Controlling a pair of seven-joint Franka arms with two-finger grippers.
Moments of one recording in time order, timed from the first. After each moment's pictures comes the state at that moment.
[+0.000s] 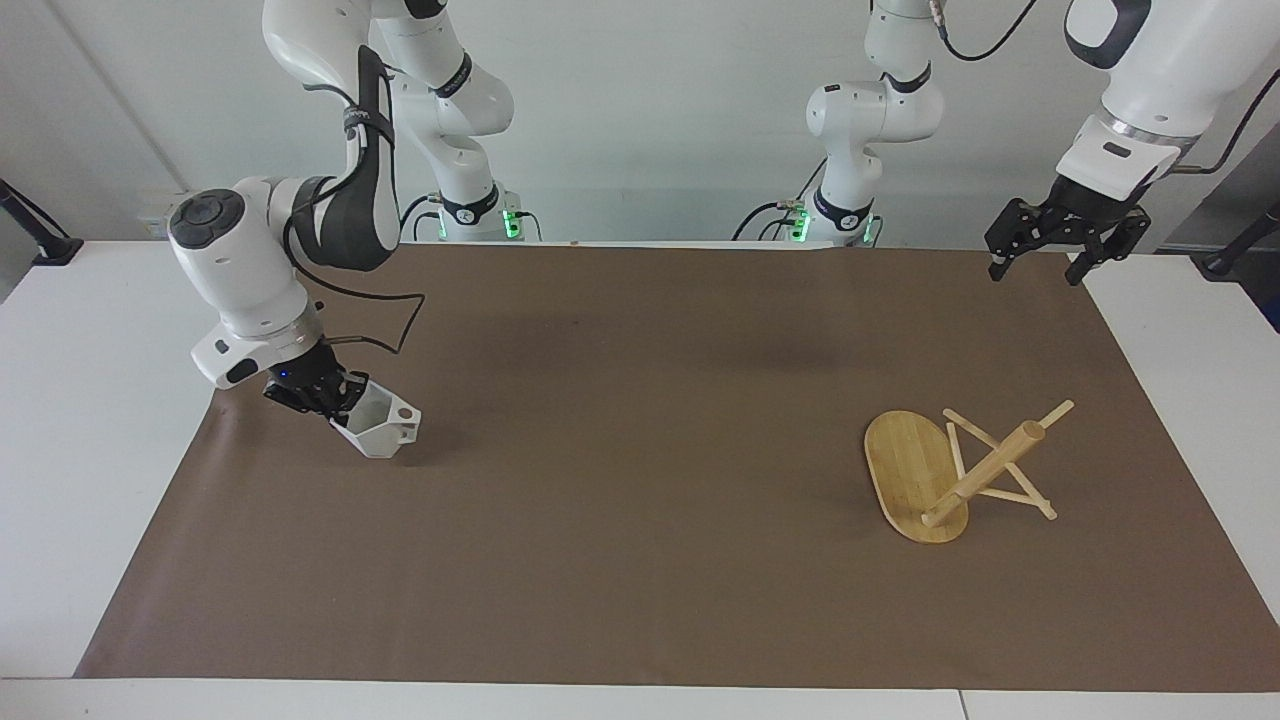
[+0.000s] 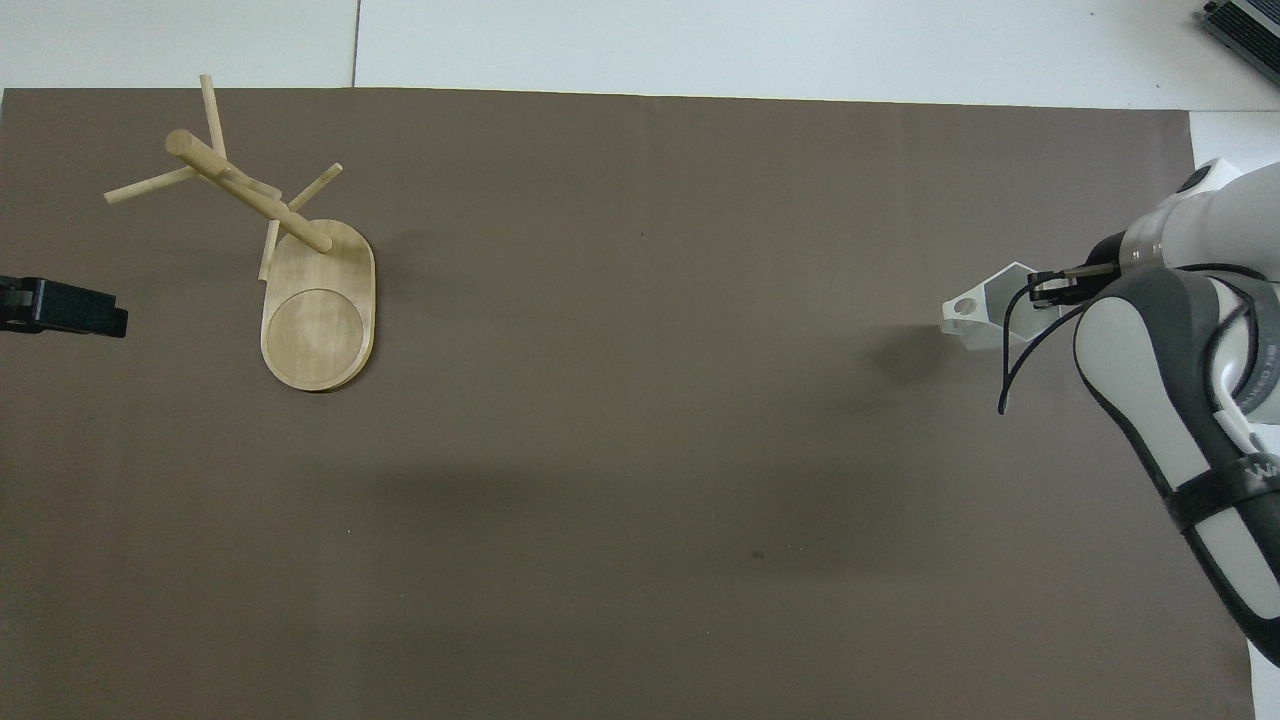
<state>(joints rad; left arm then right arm) -0.06 -0.06 0.03 -1.63 -0.02 1.62 0.09 -0.04 0.19 -0.03 -1.83 0.02 2.07 -0.14</state>
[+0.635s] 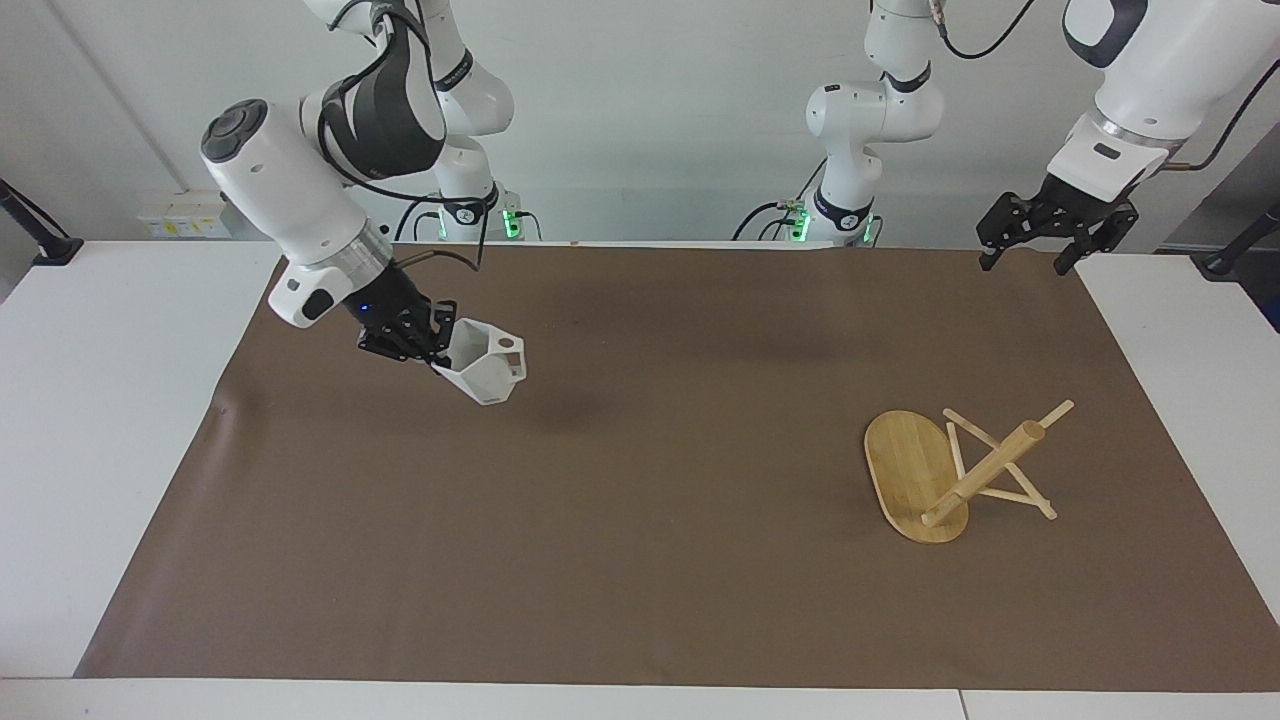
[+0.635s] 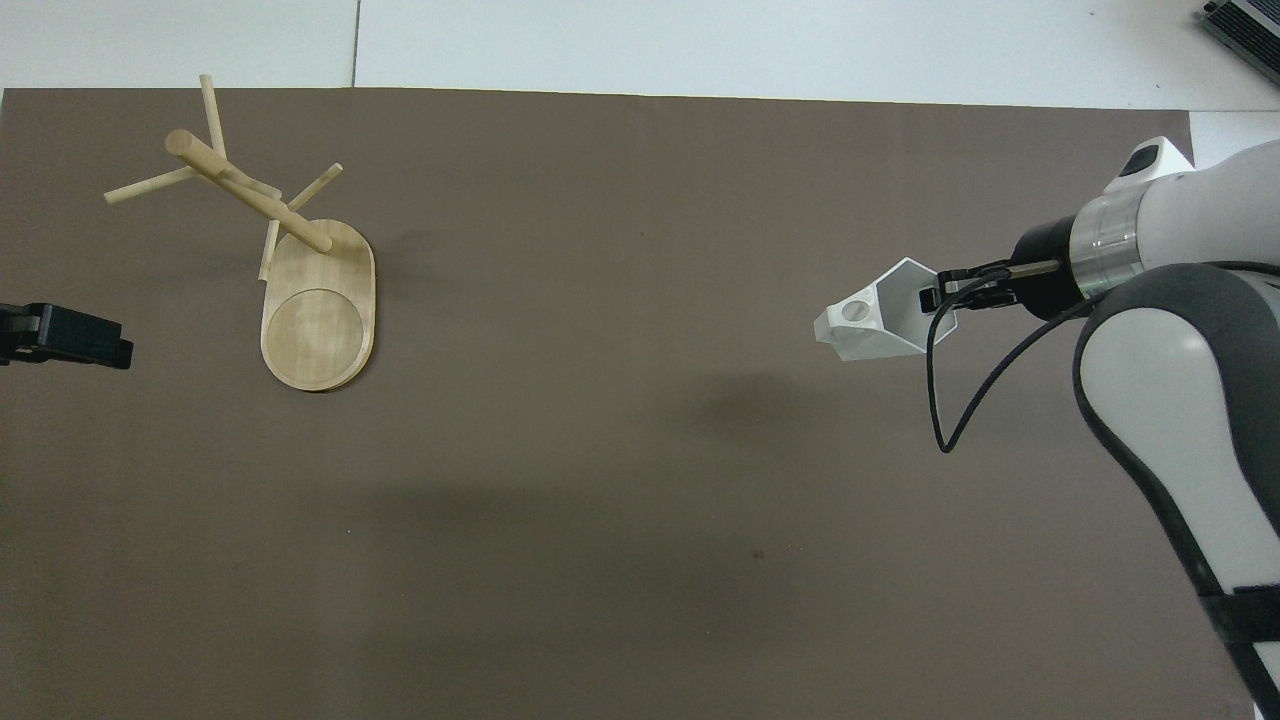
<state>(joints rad) -0.06 -0.07 0.02 -1.63 -0.02 1.52 0.00 -0.04 0.06 0.14 -1.76 0.34 1.89 -0.13</state>
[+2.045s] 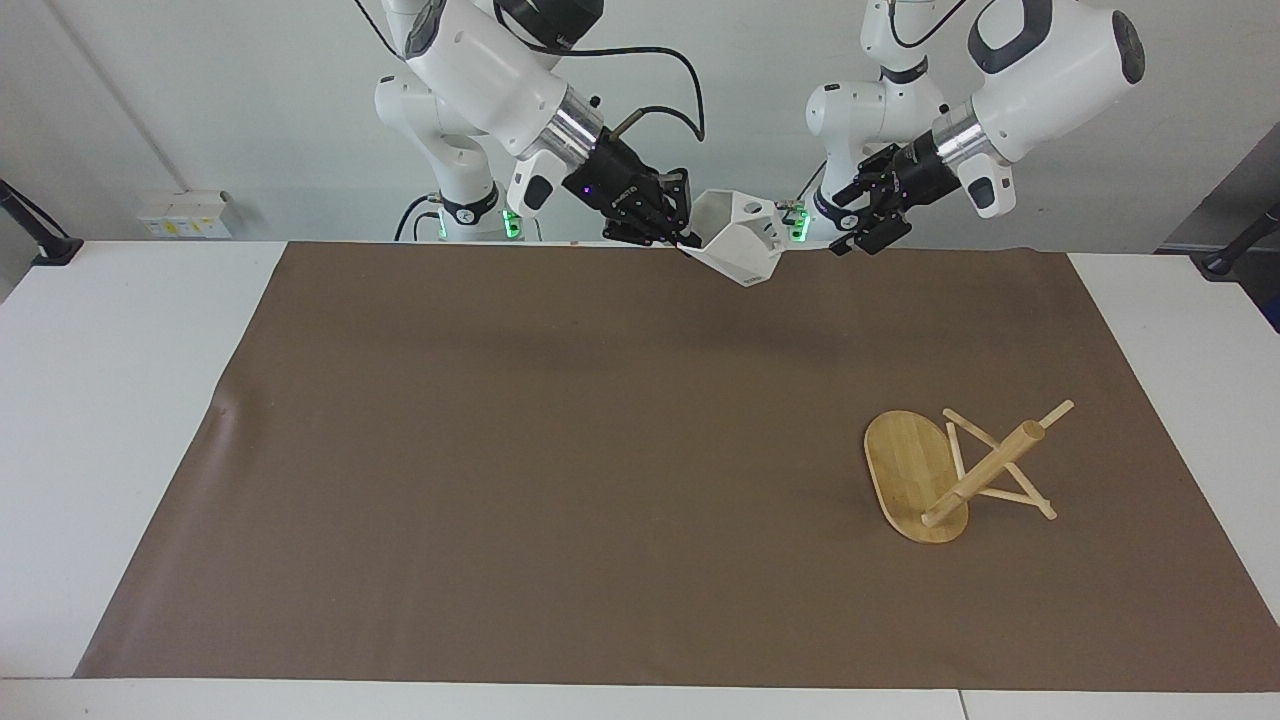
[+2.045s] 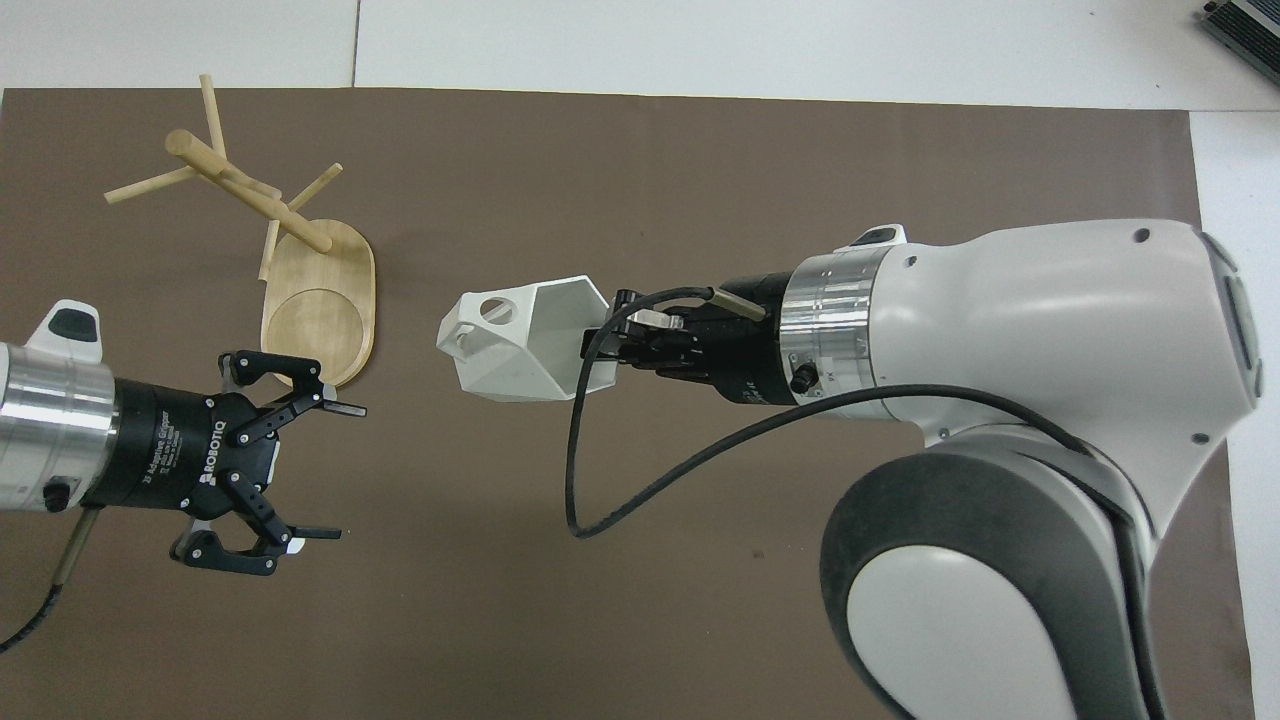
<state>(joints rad) -0.07 -0.29 -0.05 -2.05 -0.70 1.67 -1.47 -0.02 0.01 0.50 -1.74 0.77 2.14 0.40</state>
